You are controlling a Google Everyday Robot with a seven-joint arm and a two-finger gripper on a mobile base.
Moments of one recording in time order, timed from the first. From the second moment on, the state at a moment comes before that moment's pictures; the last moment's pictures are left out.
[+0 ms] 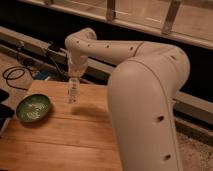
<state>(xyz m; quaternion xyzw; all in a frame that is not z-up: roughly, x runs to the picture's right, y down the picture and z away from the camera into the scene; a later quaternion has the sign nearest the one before) -0.182 -0.091 0.793 -0.25 0.04 0.68 0.68</state>
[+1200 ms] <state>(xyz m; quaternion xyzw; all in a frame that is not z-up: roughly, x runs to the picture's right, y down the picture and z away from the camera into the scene) -0.317 -0.093 0.763 -0.33 -0.03 0.59 0.74</state>
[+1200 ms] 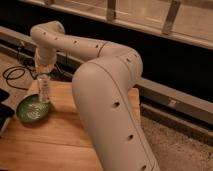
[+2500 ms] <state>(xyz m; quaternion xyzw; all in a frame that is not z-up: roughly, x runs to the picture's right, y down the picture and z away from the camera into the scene) -0.353 -0.080 0.775 -0.37 -0.02 0.53 0.76</state>
